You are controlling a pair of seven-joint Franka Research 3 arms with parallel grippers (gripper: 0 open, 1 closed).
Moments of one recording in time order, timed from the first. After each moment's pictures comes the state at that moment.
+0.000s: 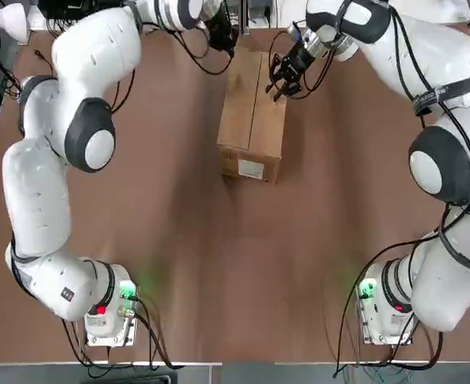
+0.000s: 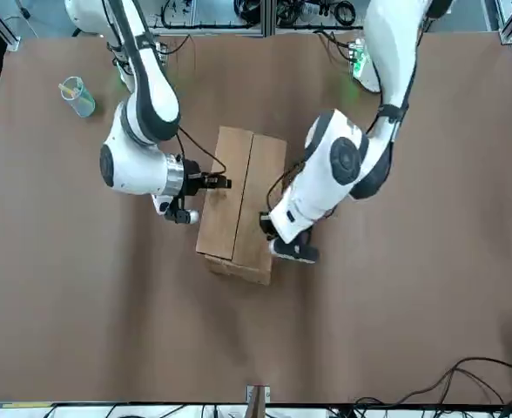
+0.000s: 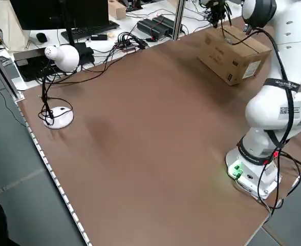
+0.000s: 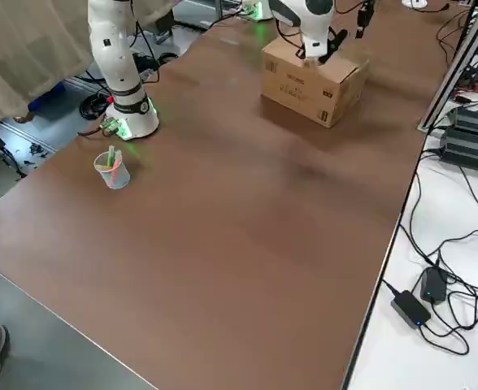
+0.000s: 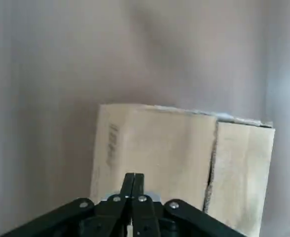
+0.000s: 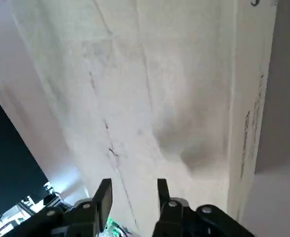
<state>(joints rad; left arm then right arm) -0.48 0.60 -0.08 -1.30 -0.31 2.13 -0.37 0.88 0.34 -0.47 -1.83 1.01 1.96 0.15</state>
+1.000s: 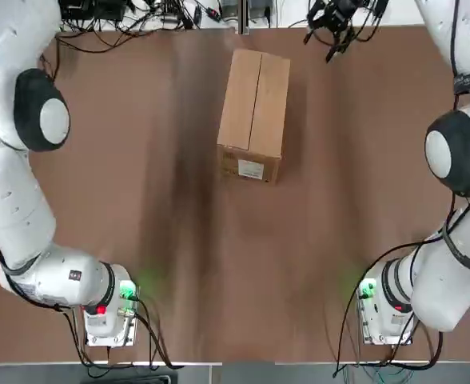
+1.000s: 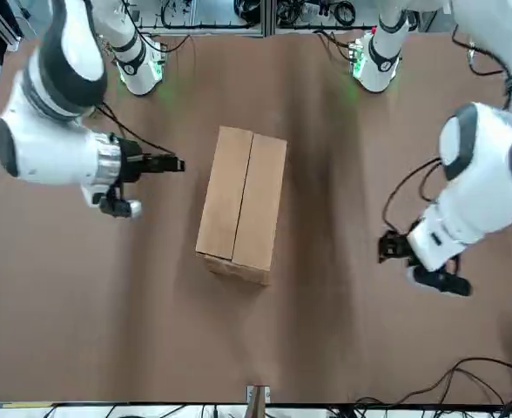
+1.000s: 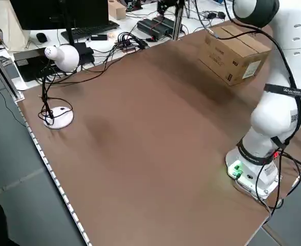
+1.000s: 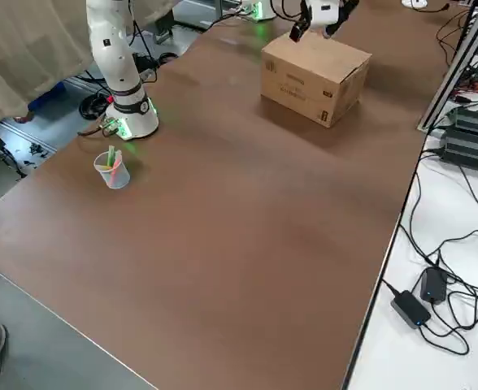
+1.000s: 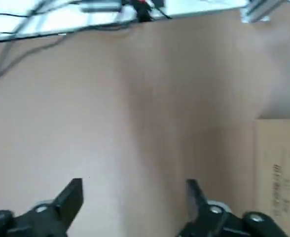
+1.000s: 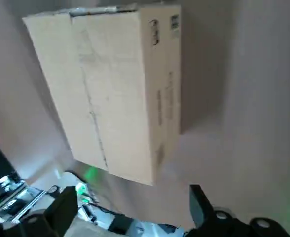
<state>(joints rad) -0.07 0.44 -0.07 -1.29 -0.08 1.89 0.04 0.87 0.29 -0.76 -1.52 0.73 1.45 0.24</state>
